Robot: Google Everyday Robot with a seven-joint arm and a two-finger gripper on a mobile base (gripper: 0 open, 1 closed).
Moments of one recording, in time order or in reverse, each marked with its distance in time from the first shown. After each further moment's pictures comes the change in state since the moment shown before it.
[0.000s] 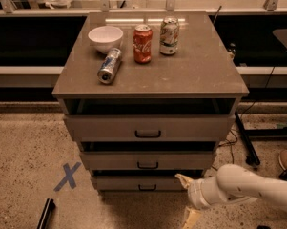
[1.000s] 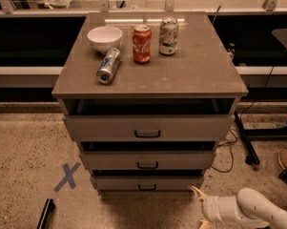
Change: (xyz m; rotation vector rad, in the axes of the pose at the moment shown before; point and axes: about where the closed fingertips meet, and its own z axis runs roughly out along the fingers) arm 0.115 0.003 0.059 0.090 -0.243 0.053
